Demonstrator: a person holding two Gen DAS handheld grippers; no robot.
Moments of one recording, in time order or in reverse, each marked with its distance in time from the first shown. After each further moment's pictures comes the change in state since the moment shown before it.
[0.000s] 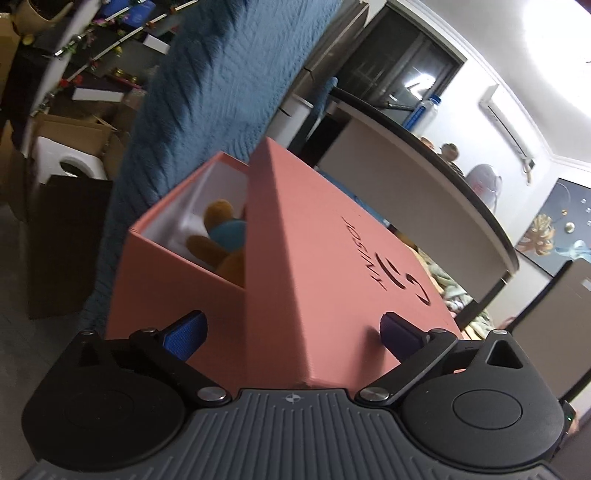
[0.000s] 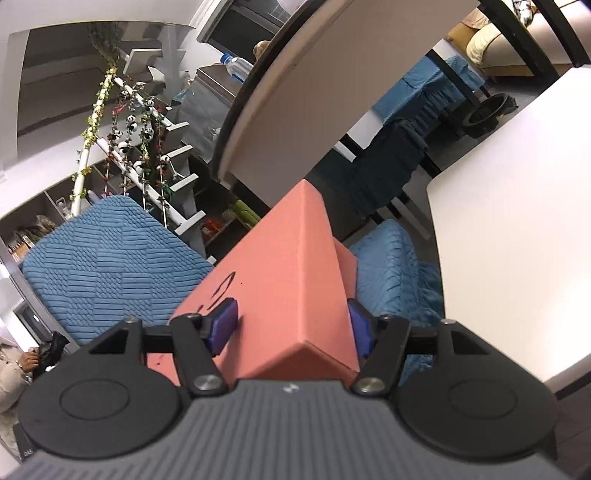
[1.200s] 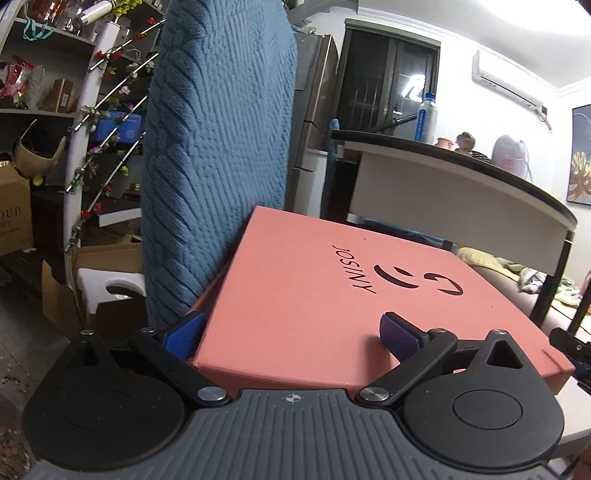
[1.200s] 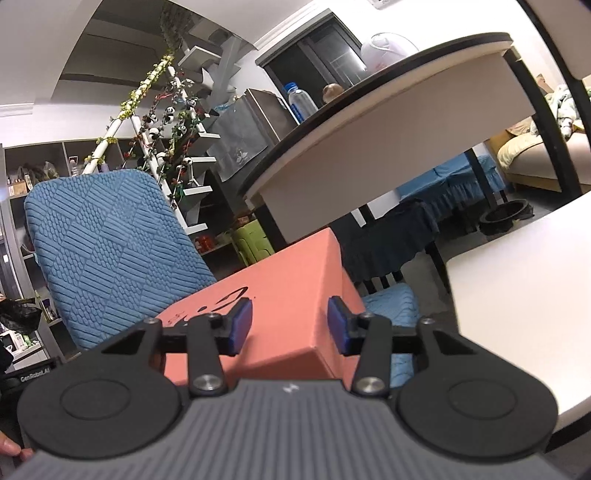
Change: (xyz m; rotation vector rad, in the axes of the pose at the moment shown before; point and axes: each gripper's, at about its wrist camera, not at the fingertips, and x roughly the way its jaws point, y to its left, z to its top) left arm 0.010 -0.033 0.012 0.339 -0.195 0.244; right arm 0.005 0.044 -0.042 -0.322 -0.172 -0.041
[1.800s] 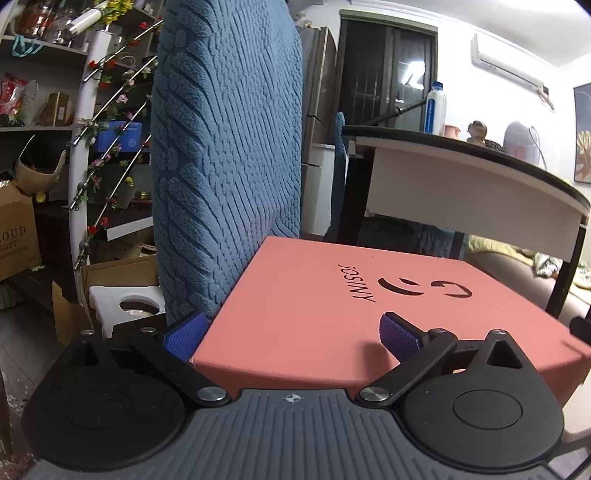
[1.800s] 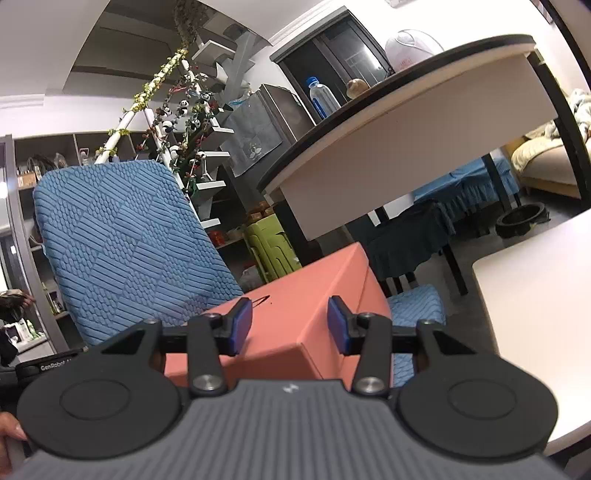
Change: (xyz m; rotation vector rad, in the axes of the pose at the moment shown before) left arm 0.016 0.009 0.016 0.075 0.029 0.030; right arm 0.016 0.029 0.000 -0.030 0.006 0.025
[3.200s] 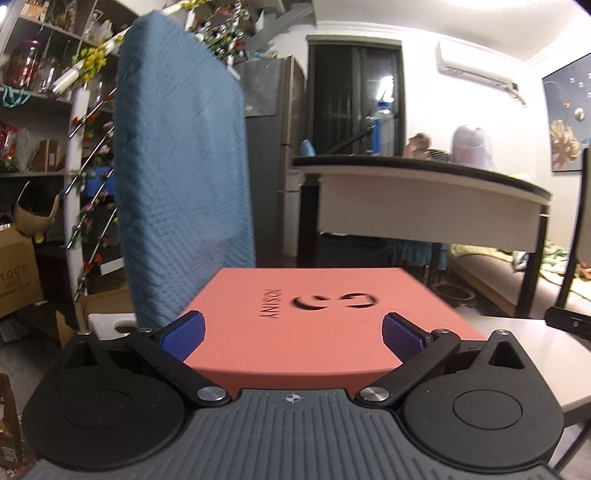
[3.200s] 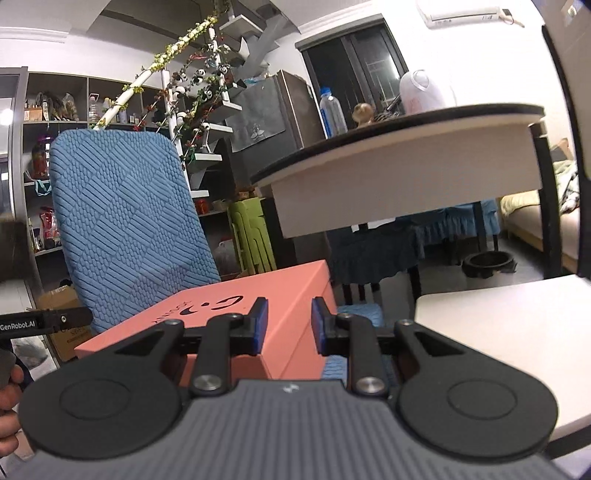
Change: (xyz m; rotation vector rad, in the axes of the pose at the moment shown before) left arm -0.094 -0.087 -0.013 0.082 -0.101 -0.024; right arm -0.080 0.002 0.037 -0.226 0.062 -0.077
